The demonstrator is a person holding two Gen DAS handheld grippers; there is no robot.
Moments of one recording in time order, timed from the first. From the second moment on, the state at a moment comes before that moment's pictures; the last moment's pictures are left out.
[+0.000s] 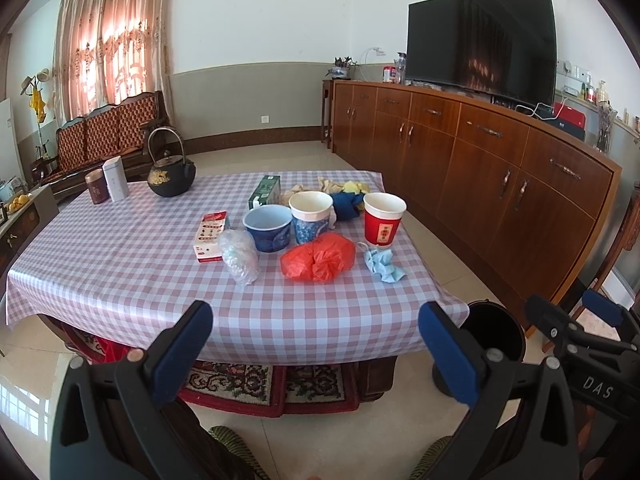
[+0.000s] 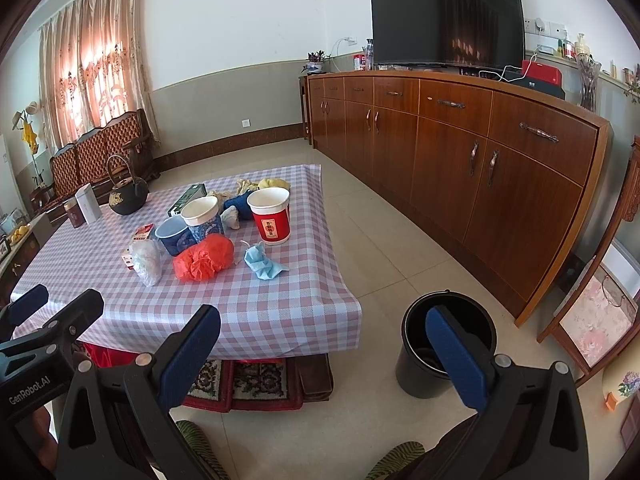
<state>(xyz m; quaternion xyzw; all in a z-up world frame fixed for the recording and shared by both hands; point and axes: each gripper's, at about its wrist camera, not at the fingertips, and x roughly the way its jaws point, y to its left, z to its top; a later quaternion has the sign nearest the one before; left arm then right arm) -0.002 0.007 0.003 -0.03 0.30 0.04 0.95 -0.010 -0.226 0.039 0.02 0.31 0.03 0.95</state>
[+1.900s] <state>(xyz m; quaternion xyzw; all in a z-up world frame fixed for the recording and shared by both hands) 0.139 0.037 -0.034 -0.02 0.31 0.05 0.95 0.157 -0.187 -0.011 0.02 0.36 0.07 0.93</state>
